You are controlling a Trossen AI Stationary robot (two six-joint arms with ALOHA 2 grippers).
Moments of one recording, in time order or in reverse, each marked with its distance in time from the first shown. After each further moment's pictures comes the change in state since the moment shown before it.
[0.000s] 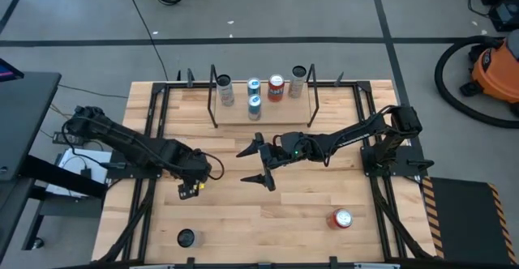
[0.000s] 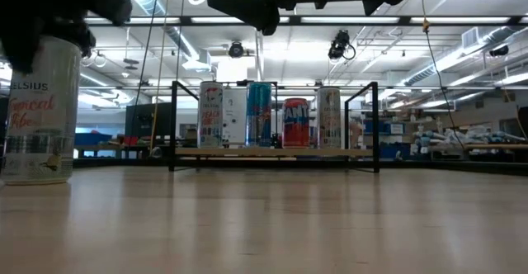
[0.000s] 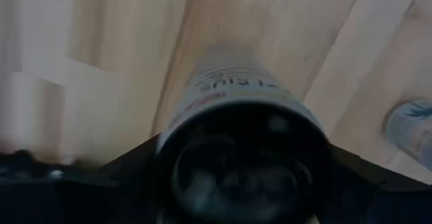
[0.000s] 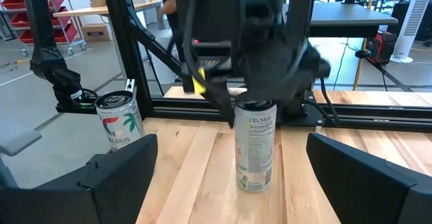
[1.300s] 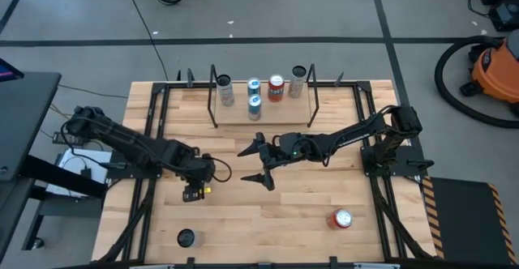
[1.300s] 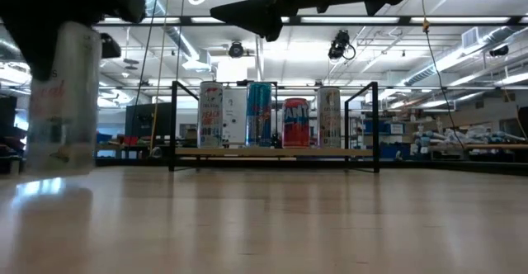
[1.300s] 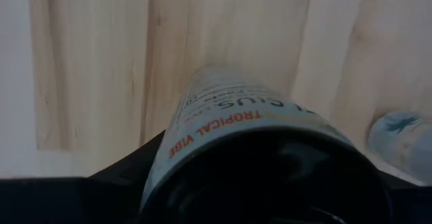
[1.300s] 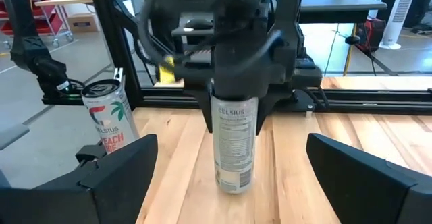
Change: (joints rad) left arm 0.018 -0.005 -0.054 0.224 0.000 0.214; right arm 0.000 0.000 0.000 -0.046 0.037 0.008
